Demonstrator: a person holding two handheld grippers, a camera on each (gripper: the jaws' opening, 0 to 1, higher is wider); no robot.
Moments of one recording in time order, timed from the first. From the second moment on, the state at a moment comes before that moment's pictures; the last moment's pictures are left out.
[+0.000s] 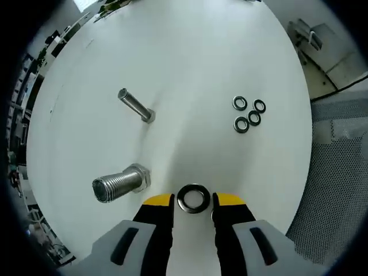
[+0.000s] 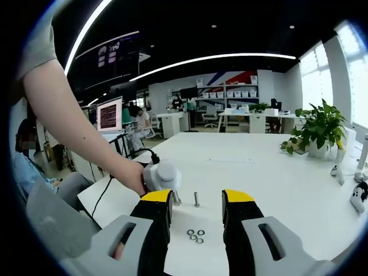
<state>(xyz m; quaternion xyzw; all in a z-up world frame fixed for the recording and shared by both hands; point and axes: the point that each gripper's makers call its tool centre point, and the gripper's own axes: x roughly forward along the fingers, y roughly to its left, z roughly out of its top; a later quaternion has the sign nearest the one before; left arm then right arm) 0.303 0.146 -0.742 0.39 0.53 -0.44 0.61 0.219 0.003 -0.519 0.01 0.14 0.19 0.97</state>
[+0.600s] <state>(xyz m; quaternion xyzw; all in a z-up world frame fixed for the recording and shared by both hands) 0.302 0.148 -0.743 0.40 0.52 -0.45 0.61 0.220 0.002 -0.519 0.01 0.14 0.19 0.97</state>
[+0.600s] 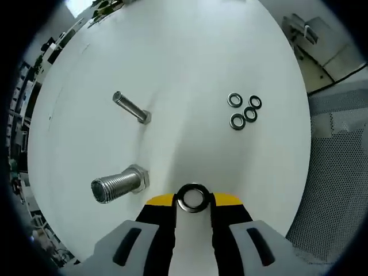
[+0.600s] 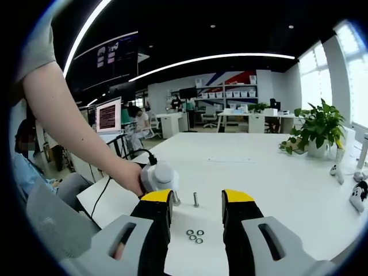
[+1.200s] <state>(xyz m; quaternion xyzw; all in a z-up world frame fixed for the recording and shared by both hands) 0.305 0.149 -0.743 0.37 0.51 -0.45 0.64 0.220 0.002 -0.518 0.01 0.14 0.19 0.97</state>
